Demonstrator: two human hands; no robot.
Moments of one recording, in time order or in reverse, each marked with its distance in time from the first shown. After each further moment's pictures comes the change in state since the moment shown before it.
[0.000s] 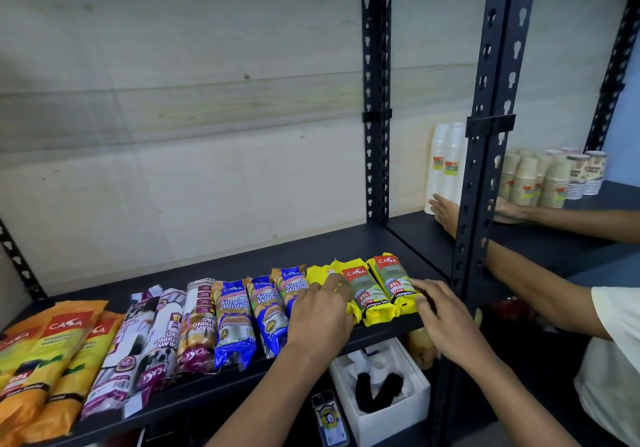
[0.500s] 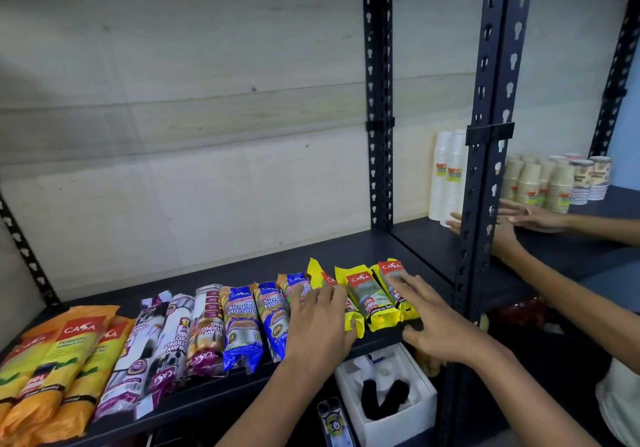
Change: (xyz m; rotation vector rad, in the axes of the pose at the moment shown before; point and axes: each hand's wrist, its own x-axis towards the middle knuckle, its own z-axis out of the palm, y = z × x) left_hand -0.016 -0.006 0.001 0.057 0.024 -0.052; right_hand 0.009 -0.032 -0.013 -0.137 -0.447 -0.092
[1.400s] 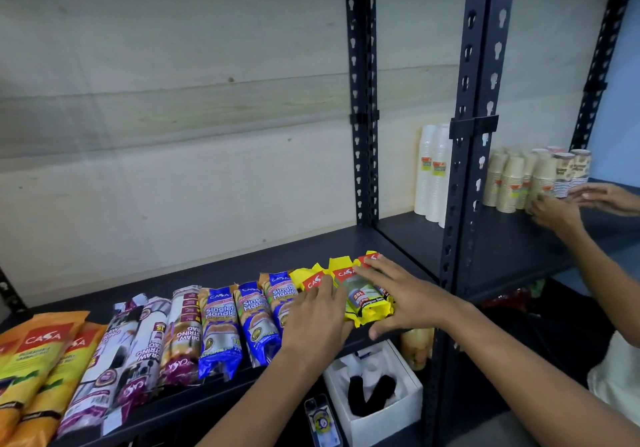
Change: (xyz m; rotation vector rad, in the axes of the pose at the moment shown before) left_hand 0.021 0.021 -0.004 0.011 -0.134 0.091; right_hand 0.045 0.010 -0.020 -0.240 -0.091 -0.170
